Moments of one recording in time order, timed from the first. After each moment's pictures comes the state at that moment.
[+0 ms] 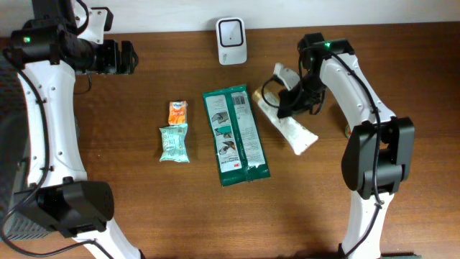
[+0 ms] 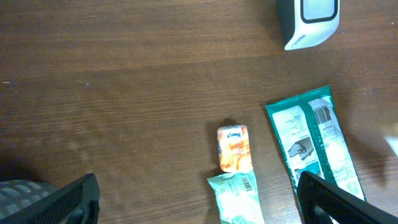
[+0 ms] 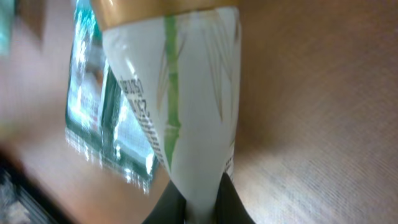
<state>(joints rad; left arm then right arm) 0.14 1.96 2.21 -1.28 0.26 0.16 0.14 2.18 1.89 -1.29 -0.41 -0.30</state>
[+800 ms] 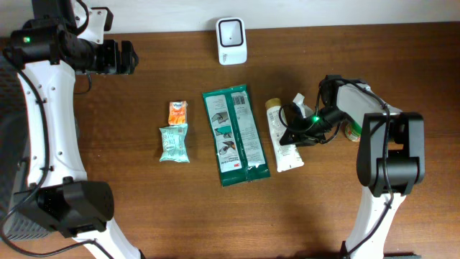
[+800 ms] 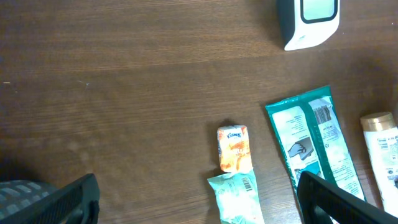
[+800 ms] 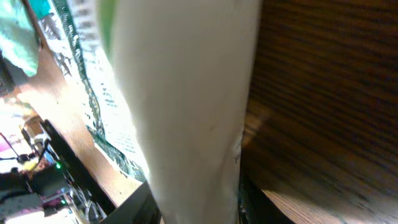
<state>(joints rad) 0.14 1.96 2.21 -1.28 0.26 0.16 -0.01 2.17 1.45 -1.08 -0.71 -0.26</state>
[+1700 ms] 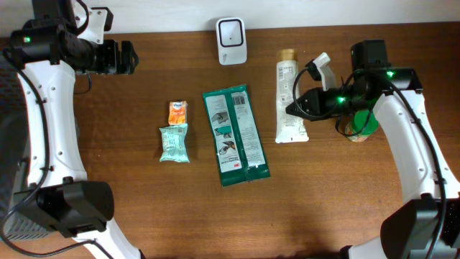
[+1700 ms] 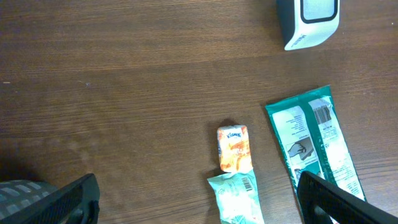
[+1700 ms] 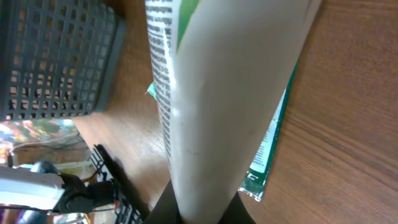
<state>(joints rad) 0.14 1.96 2.21 -1.28 0.26 0.16 0.00 1.67 1.52 -1.13 -0.84 -0.14</state>
